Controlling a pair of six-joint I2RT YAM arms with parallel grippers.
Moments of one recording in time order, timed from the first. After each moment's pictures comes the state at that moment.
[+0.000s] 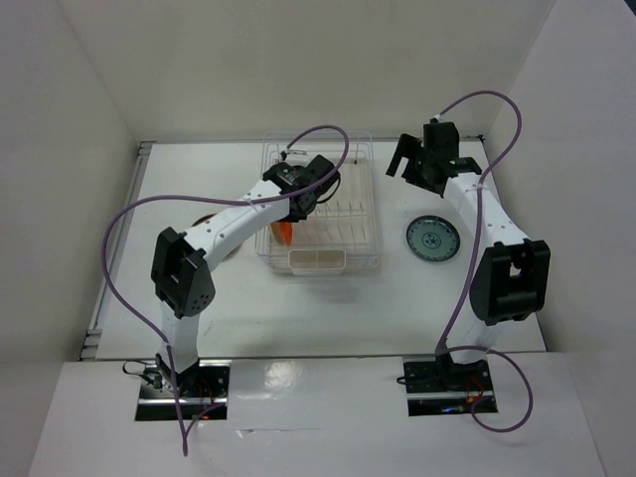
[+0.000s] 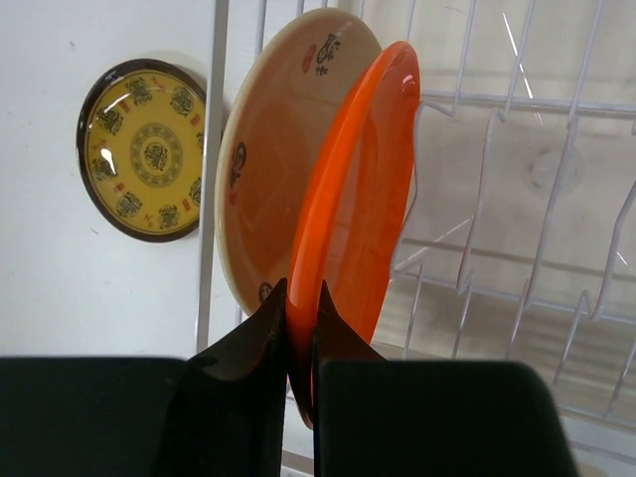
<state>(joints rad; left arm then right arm) -0.72 1.95 1.88 -1.17 -0.68 -0.69 0.12 1.66 1.45 -0.49 0.02 0.46</state>
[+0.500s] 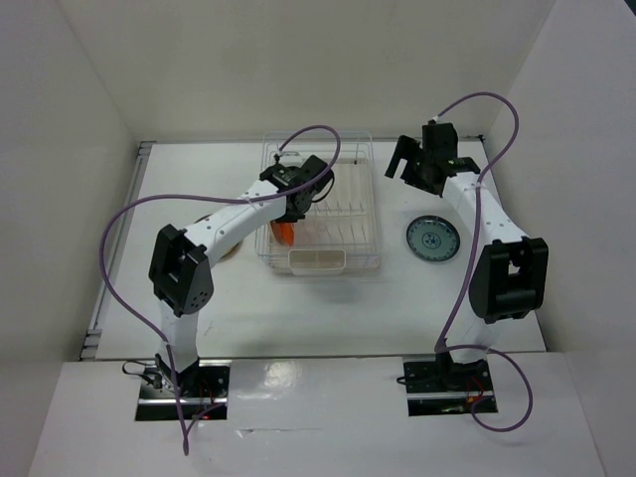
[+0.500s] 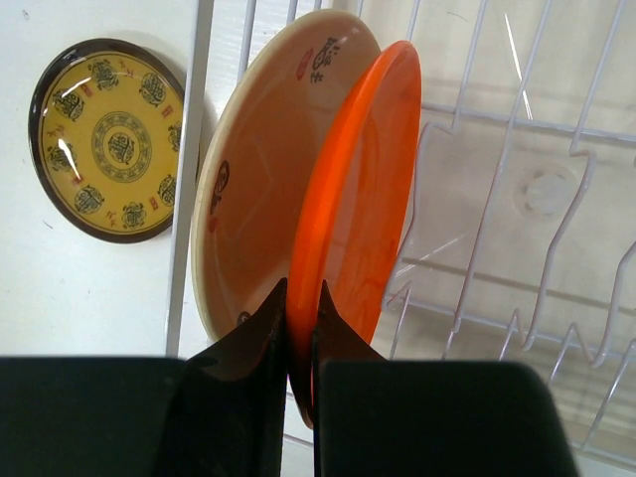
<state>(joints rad) -0.68 1.95 1.82 -1.10 -0.64 -0.74 0.12 1.68 1.45 -0.49 0.01 0.46</state>
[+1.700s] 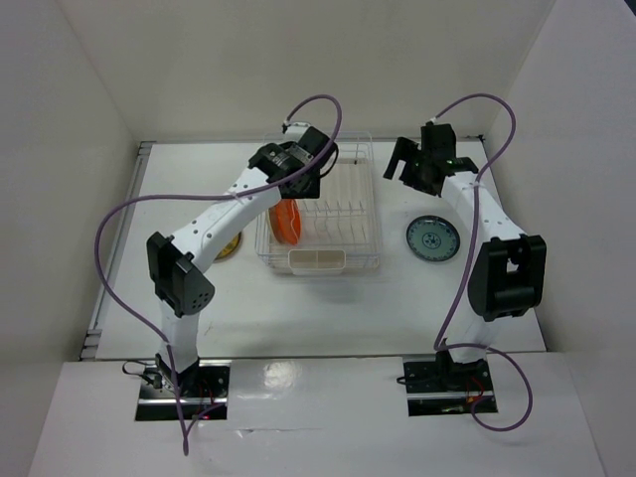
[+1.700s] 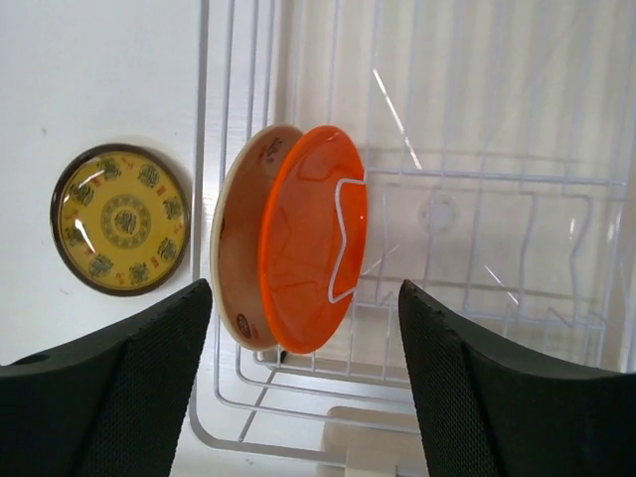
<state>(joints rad) -0.70 1.96 2.09 -1.15 -0.63 -0.60 0.12 1.69 1.45 -0.49 -0.03 0.45</state>
